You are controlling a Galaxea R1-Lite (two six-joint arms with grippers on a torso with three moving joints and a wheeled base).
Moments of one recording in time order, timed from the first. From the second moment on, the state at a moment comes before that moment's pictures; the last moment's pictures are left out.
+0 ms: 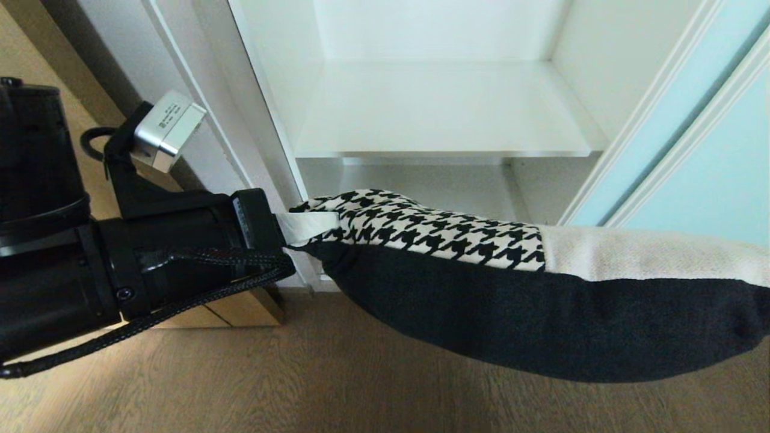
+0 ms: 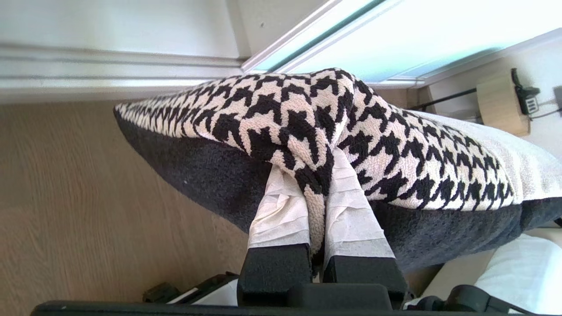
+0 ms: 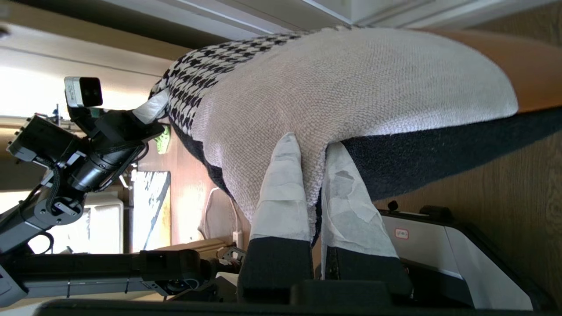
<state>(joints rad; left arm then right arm) -0.63 1.31 -0.89 -0.31 -0.13 -0.52 0.04 0.82 -0.95 0.32 0.58 0.70</state>
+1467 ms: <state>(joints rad) -0.63 1.31 -0.88 -0.32 -0.12 -0.52 0.04 0.82 -0.95 0.32 0.60 0.70</state>
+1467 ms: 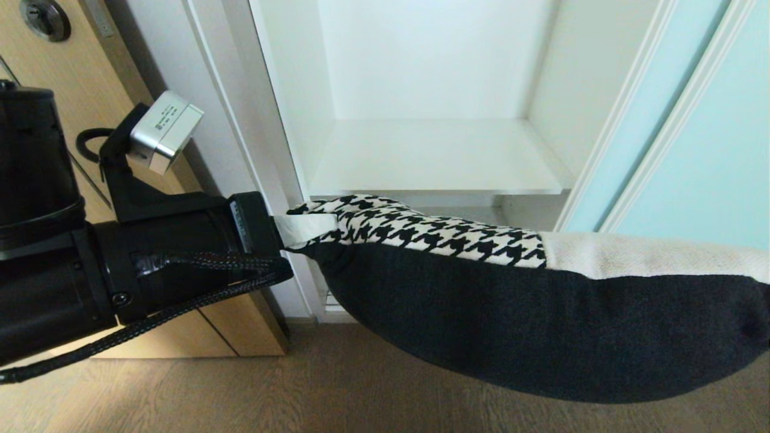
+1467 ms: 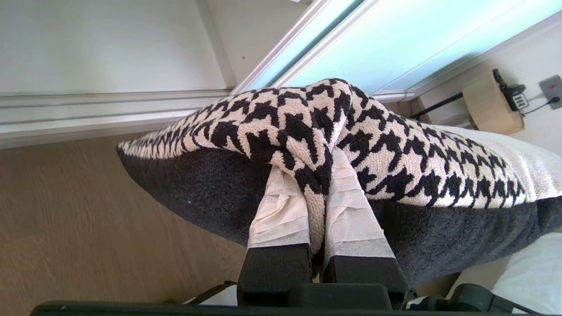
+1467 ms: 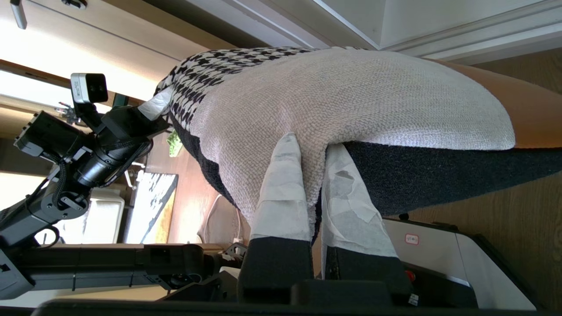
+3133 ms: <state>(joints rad) -0.63 1.35 -1.11 -0.21 -0.07 -0.43 0.04 0.94 -1.22 0.31 0.60 0.69</state>
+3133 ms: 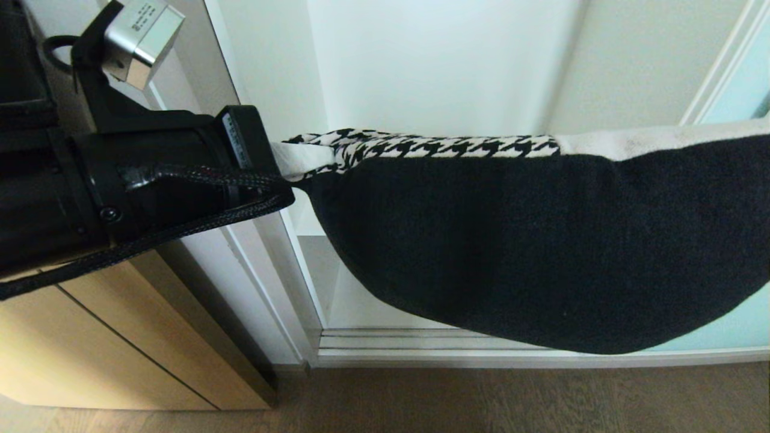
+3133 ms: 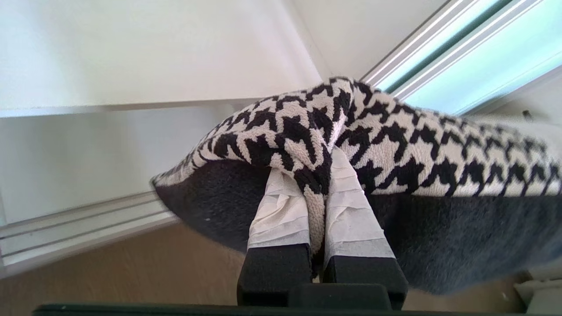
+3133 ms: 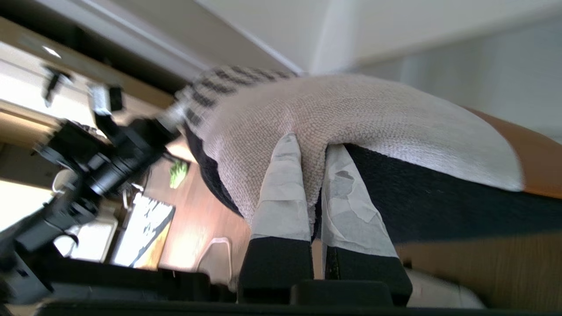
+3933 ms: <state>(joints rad) -0.51 1.60 -1.50 -0.23 -0.07 -0.43 0.06 1.45 -1.73 0.29 0.60 0.69</state>
